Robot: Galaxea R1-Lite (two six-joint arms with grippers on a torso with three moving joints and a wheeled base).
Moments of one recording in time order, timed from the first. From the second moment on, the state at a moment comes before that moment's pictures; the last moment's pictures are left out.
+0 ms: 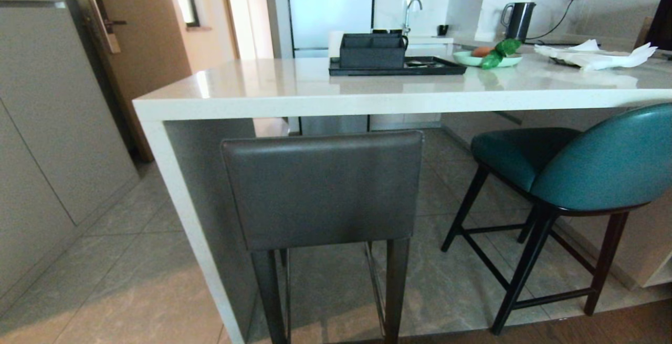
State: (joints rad) left arm 0.00 0.00 0.00 0.00 0.00 0.02; right arm 0.00 0.00 0.00 -0.01 0.02 -0.02
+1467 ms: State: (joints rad) left arm 0.00 0.00 0.00 -0.01 0.00 0.00; right arm 0.00 0.00 0.00 0.00 0.00 -0.01
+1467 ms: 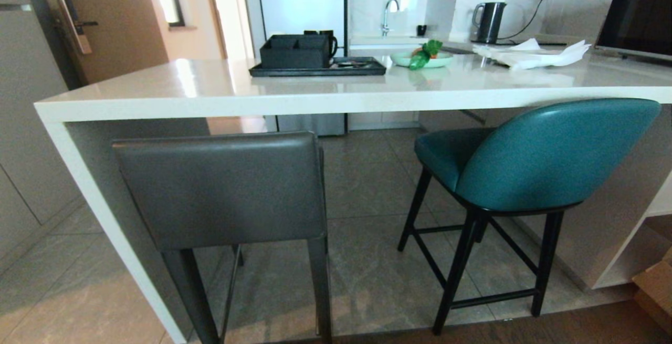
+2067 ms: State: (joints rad) left arm 0.00 0.00 0.00 -0.01 0.00 0.00; right arm 0.00 0.00 0.00 0.00 0.00 -0.01
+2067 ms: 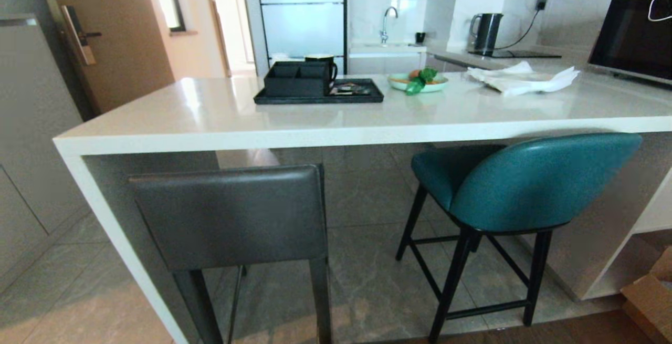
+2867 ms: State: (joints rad) left arm 0.00 0.00 0.00 -0.01 0.00 0.00; right arm 0.00 0.00 0.00 -0.01 0.00 -0.01
